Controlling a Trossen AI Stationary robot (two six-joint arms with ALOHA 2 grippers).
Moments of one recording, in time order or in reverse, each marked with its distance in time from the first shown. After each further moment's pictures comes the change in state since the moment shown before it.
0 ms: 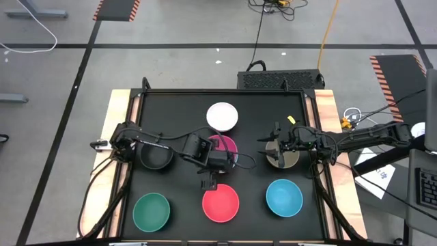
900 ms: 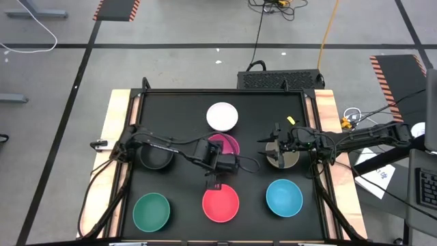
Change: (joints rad) left arm 0.006 0.090 0.000 0.019 -0.071 0.035; right arm 0.000 0.000 0.000 -0.042 0.000 0.003
